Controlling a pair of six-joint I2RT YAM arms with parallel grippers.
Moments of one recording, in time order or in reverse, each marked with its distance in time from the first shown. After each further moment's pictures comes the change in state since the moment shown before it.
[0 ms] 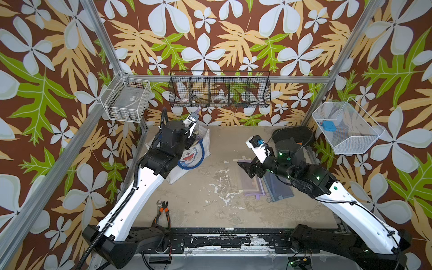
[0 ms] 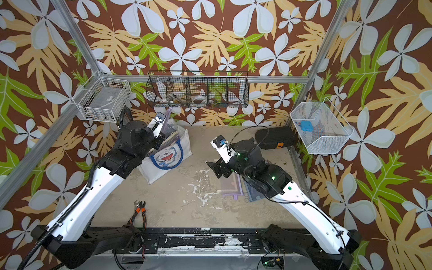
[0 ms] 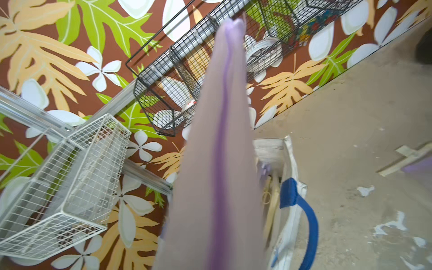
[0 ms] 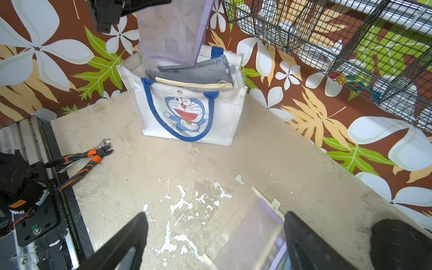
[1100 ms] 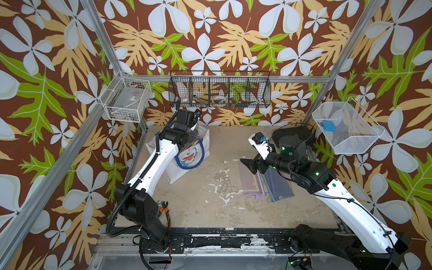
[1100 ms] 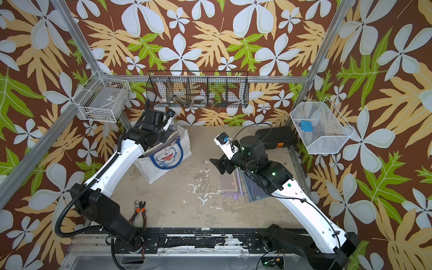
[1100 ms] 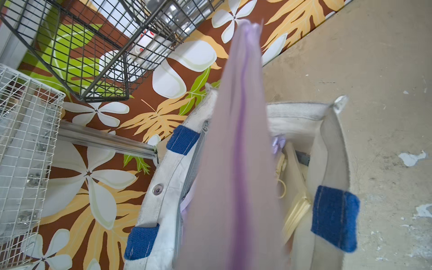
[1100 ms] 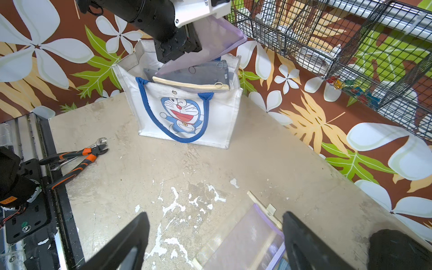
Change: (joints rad) left arm 0.081 0.369 0.274 -0.256 0.046 -0.045; right arm -0.104 0.010 -0.016 0.041 -0.134 -0.060
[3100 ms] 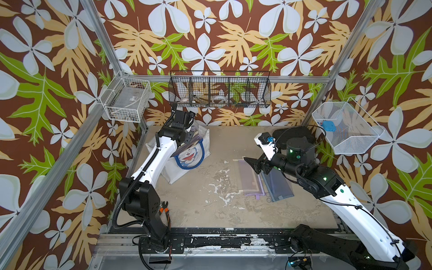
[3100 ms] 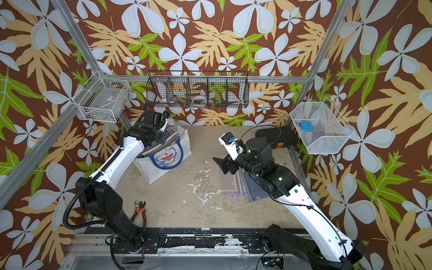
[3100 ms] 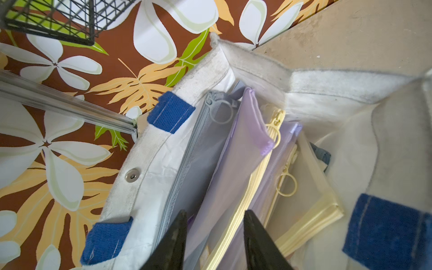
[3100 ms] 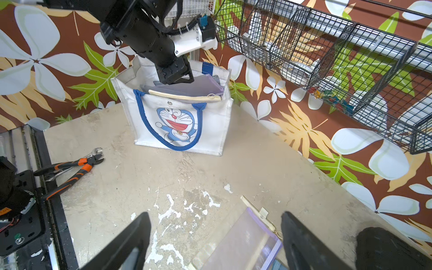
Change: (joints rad) left arm 0.091 0.078 -0.034 0.006 0.081 -0.100; right arm -0.008 -0.071 -0.014 0.012 0.022 0.023
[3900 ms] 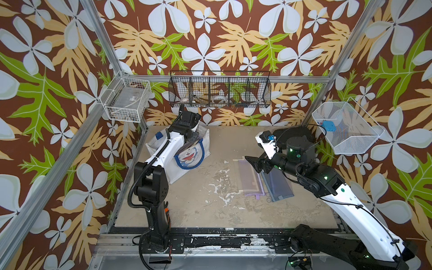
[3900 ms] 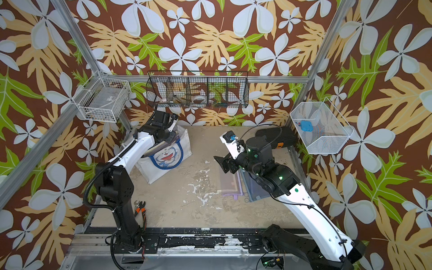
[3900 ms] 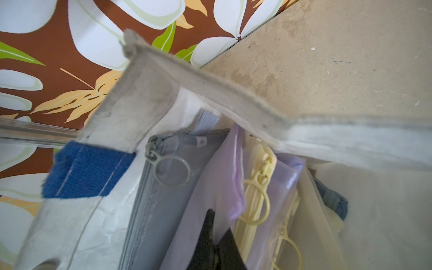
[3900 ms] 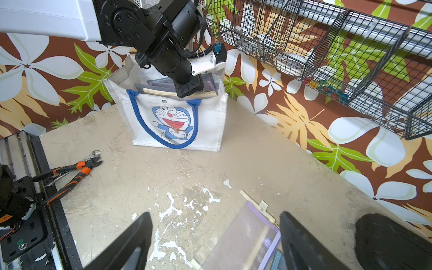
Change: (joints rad) left arm 0.005 0.218 0.101 0.054 0.048 0.035; right arm 0.000 0.017 0.020 -0.029 0.027 0.022
